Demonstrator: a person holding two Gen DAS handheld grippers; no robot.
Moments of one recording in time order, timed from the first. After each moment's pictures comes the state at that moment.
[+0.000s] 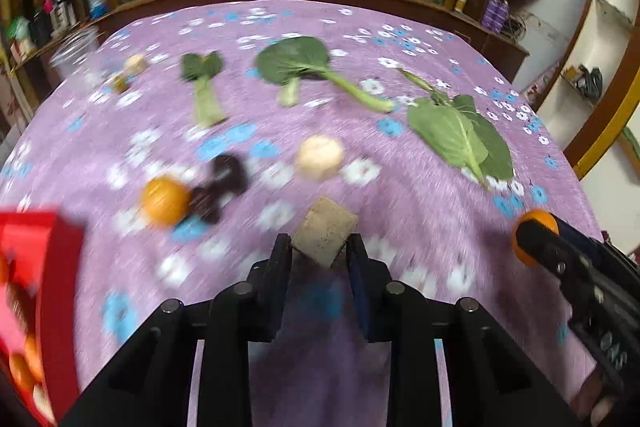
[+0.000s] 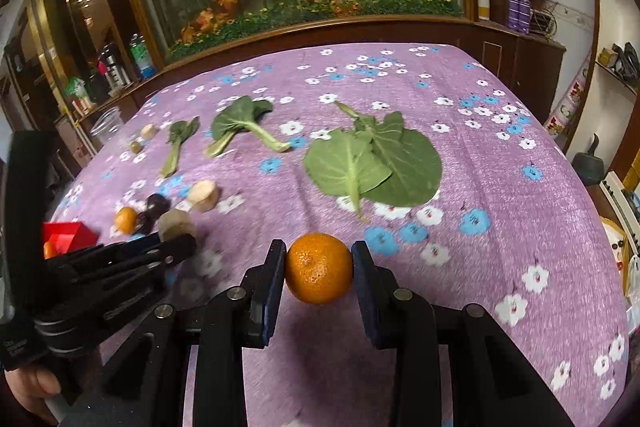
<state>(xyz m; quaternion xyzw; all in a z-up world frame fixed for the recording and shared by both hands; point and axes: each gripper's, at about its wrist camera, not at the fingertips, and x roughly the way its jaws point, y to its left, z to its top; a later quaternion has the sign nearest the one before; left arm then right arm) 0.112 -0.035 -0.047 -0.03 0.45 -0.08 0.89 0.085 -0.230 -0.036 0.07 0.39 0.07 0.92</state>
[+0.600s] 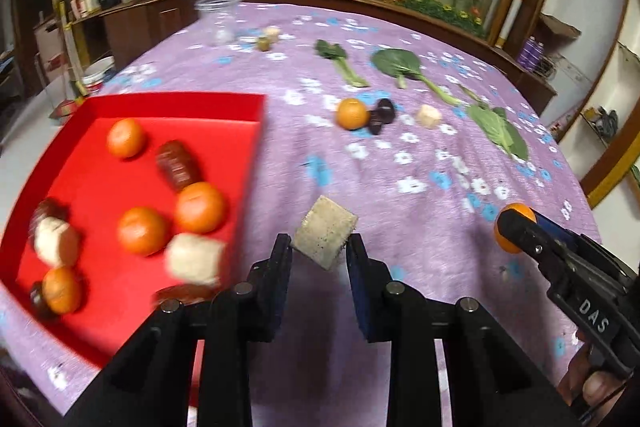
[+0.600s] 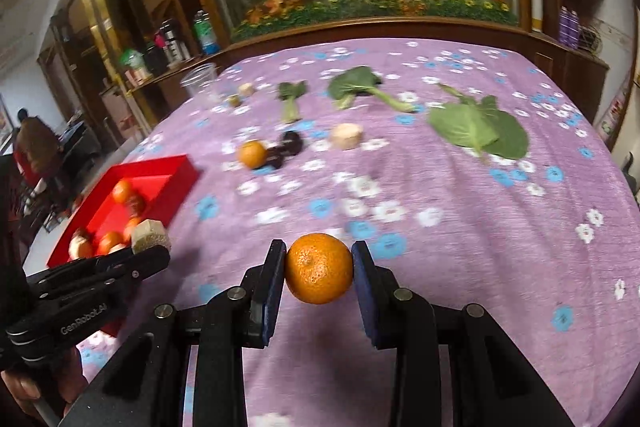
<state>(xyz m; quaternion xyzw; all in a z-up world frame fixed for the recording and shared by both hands) -0.013 0.082 -0.028 -0.08 0.43 0.00 0.90 0.010 -0.129 -0.030 0.05 0.39 0.16 0.91</state>
